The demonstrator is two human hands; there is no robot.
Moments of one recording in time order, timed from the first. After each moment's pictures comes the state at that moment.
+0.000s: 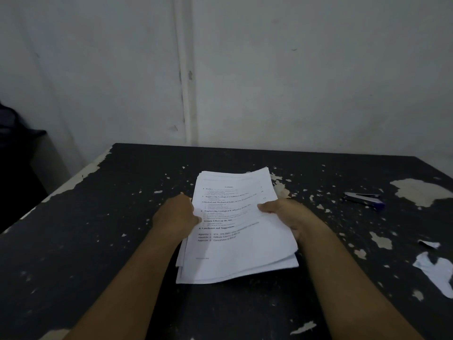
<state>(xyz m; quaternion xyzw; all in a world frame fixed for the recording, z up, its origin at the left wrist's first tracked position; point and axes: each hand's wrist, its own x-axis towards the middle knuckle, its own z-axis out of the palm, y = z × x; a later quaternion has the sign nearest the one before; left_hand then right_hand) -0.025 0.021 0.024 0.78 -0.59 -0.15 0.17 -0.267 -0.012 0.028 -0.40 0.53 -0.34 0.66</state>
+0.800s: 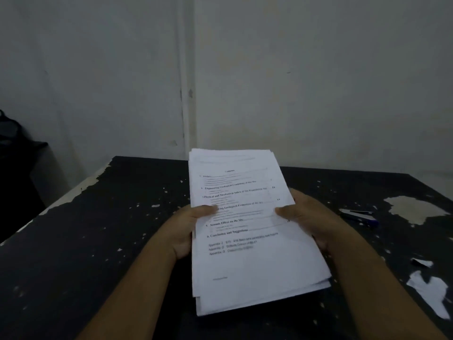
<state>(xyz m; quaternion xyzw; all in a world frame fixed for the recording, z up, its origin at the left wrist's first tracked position) -0.041 0.019 0.030 0.37 -0.34 -0.72 0.48 -0.306 0.001 0.079 -0.58 0.49 -0.33 0.56</state>
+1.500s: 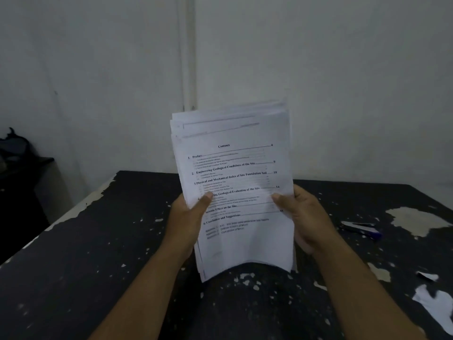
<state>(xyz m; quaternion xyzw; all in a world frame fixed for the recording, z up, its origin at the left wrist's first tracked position) -0.050 0.017 0.056 0.42 -0.45 -0.42 0.67 -0.281 0.002 0.088 -0.52 0.37 -0.54 0.56</state>
